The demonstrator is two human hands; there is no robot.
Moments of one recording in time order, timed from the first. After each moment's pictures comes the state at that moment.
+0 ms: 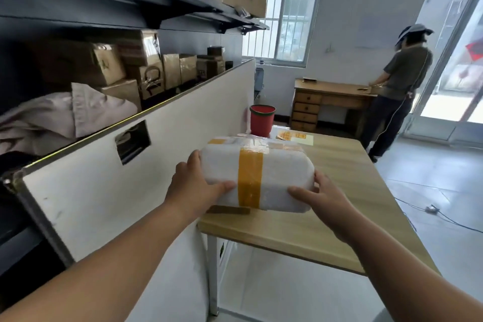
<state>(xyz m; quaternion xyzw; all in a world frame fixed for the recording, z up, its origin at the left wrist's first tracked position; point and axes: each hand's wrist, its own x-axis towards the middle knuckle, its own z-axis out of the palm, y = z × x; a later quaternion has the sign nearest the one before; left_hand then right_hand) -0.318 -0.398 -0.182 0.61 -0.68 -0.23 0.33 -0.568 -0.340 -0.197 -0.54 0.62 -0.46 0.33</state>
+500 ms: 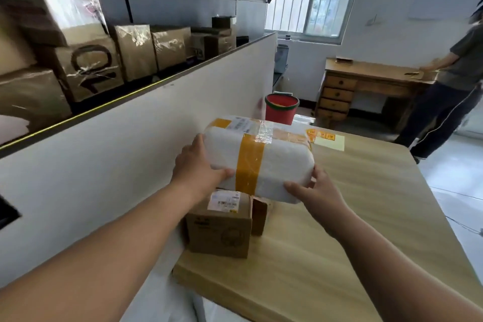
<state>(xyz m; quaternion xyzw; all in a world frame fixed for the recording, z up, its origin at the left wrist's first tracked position) -0.404 -0.650 -0.216 0.66 -0.66 -0.17 0.31 -0.640 -0.600 -0.239 -0.54 0.61 -0.46 0.35</state>
